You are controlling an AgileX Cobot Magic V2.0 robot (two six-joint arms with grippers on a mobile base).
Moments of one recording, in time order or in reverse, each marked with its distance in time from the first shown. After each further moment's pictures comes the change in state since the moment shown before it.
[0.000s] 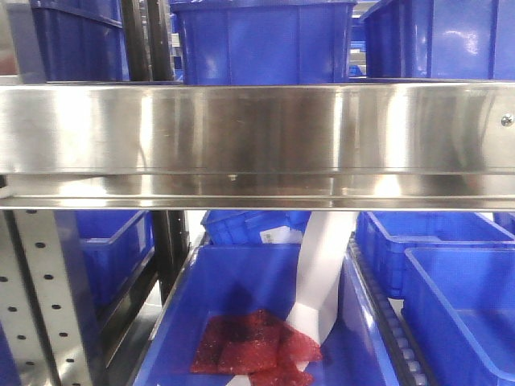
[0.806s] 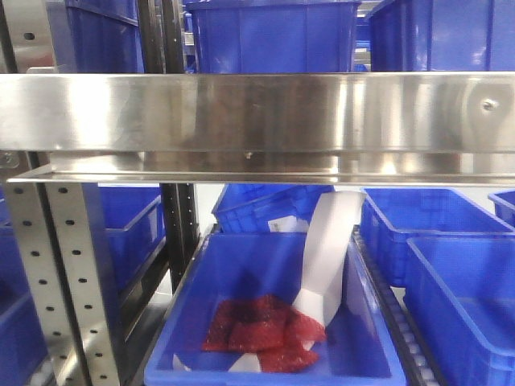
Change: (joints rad) left arm 0.000 -0.002 0.000 0.000 -0.001 0.000; right arm 0.000 0.000 0.000 0.000 0.002 0.000
